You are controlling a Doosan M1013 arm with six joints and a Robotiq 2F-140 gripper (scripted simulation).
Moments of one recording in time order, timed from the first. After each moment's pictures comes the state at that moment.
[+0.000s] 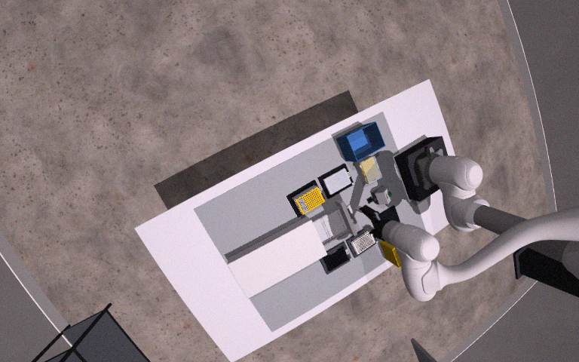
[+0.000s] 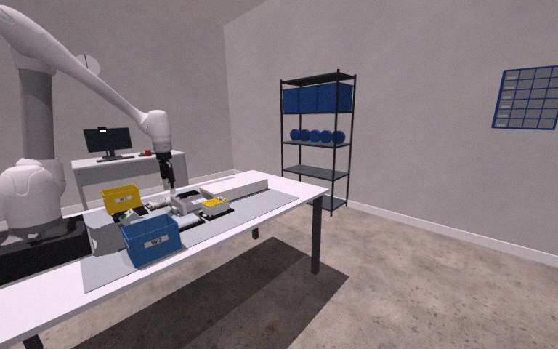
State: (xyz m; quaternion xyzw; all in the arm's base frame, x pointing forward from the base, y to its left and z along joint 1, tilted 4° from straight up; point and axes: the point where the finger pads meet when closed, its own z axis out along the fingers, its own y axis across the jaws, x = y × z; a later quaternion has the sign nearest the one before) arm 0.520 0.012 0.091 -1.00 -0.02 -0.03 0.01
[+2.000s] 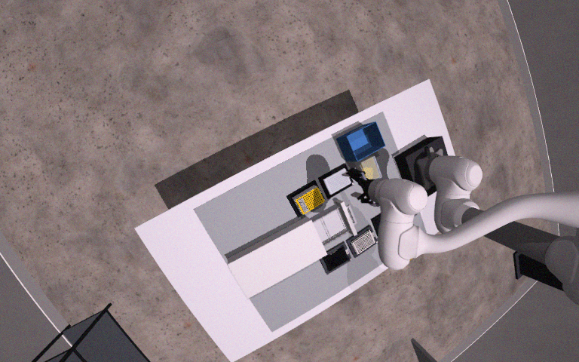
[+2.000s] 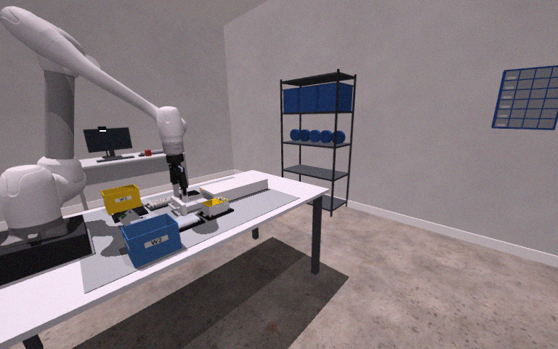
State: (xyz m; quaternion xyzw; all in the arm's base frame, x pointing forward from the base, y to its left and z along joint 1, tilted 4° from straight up) arm 0.521 -0.168 0.094 -1.00 -0.02 -0.03 0.01
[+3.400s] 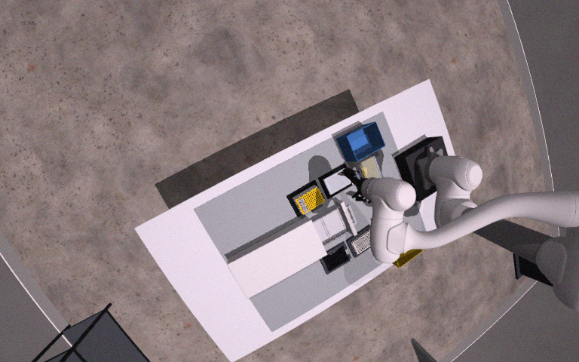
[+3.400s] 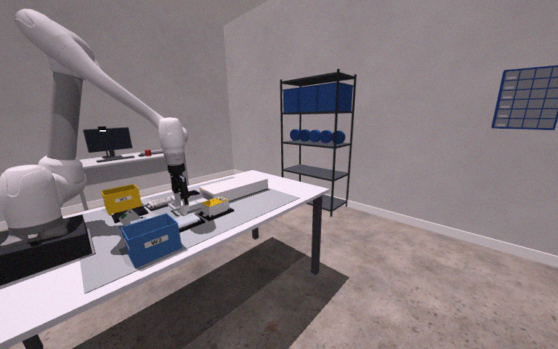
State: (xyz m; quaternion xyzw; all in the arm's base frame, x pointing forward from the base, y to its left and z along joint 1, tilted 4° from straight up) arm 0.524 -0.167 0.046 -1.00 -0.02 -0.03 0.01
